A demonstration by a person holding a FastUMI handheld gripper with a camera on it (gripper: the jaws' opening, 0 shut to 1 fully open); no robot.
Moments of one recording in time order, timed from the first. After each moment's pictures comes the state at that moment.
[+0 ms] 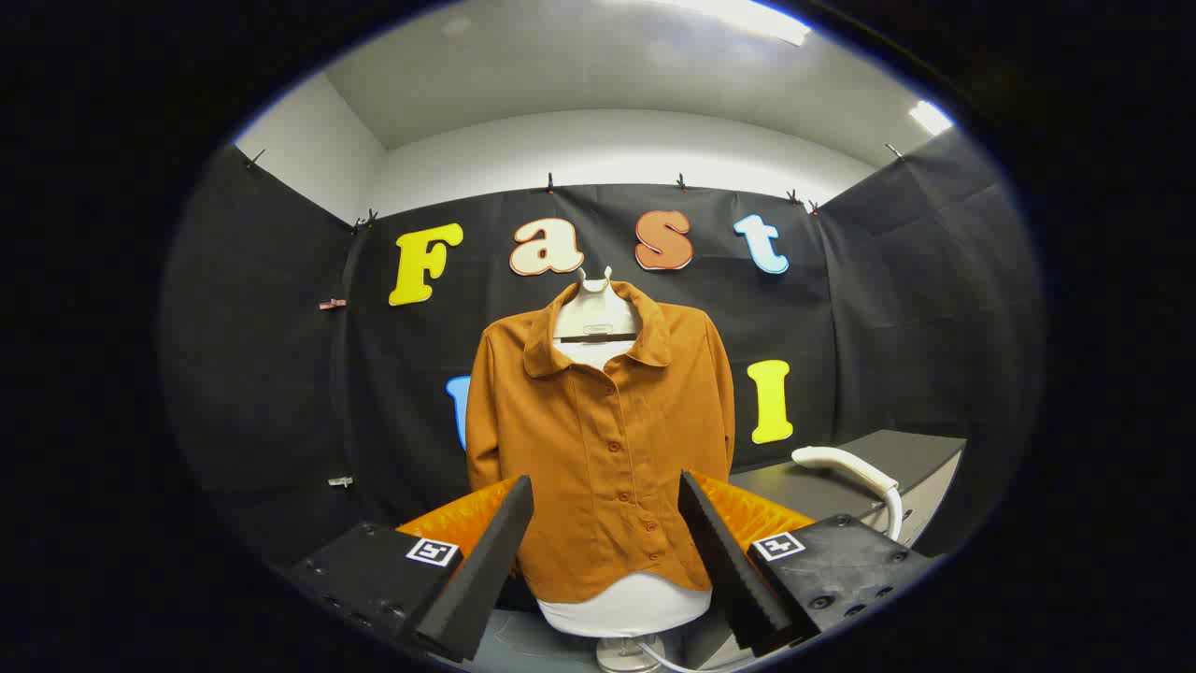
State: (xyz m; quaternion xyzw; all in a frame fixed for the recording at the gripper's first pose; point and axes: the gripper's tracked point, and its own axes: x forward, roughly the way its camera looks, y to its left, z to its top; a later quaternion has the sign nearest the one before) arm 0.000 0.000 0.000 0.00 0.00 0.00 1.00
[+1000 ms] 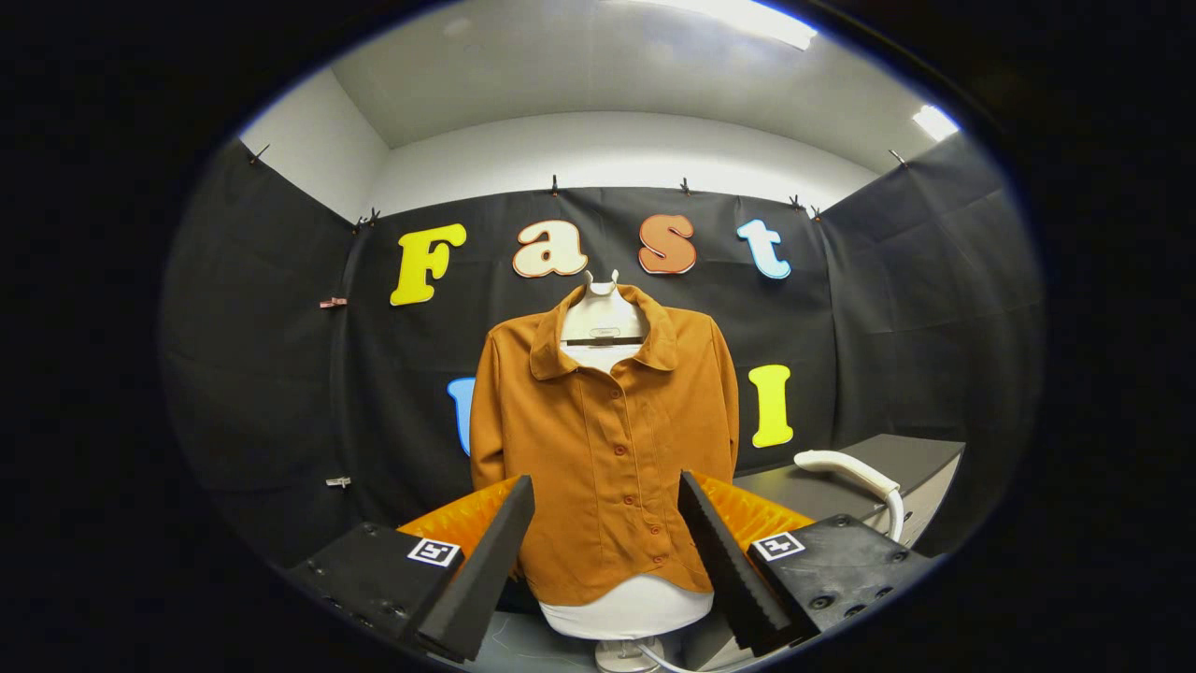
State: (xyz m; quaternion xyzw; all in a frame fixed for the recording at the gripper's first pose) arm 0.003 0.012 0.001 -0.01 -0.01 0.00 1.00
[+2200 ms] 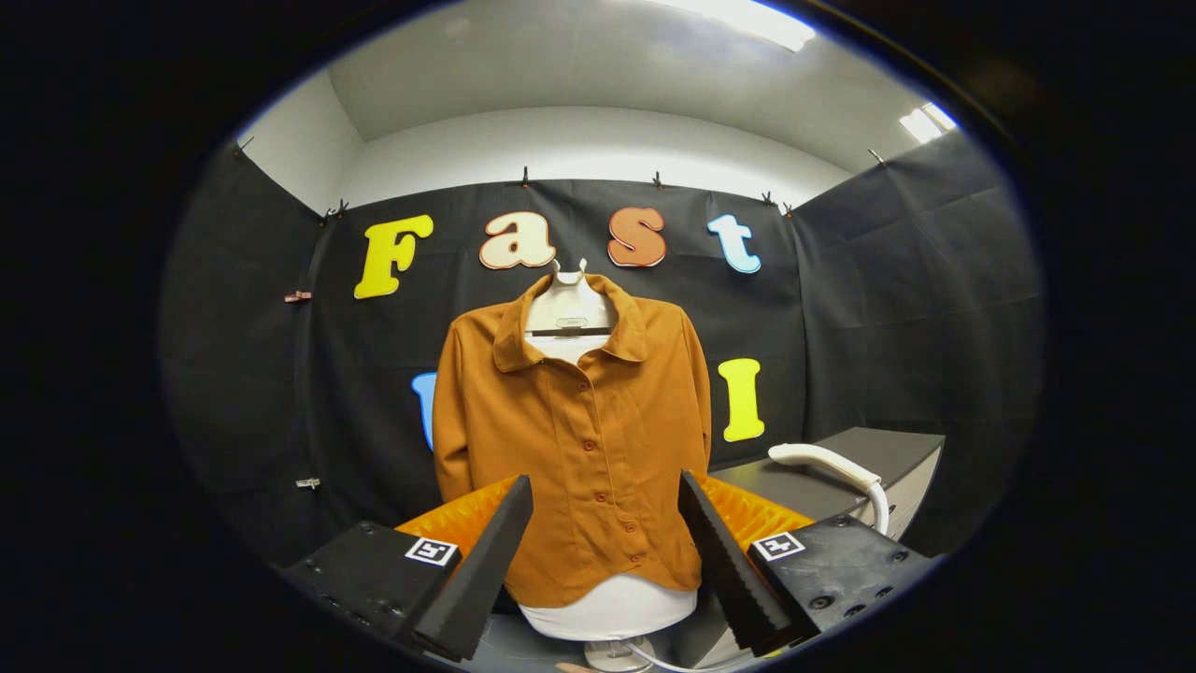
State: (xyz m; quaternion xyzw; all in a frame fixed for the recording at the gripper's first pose) arm 0.027 -0.019 -0.011 -0.01 0.00 -0.06 1.00
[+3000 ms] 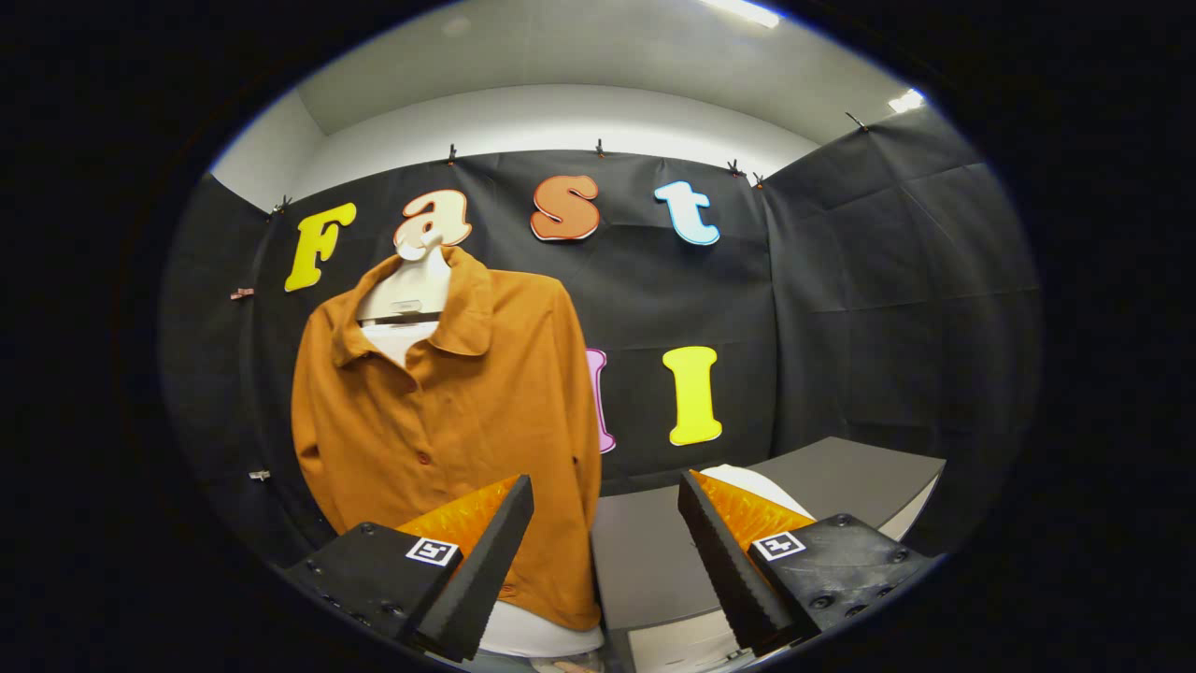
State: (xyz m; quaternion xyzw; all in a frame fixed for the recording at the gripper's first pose) arm 0.129 -0.230 -0.017 -0.01 0.03 -0.09 1.00
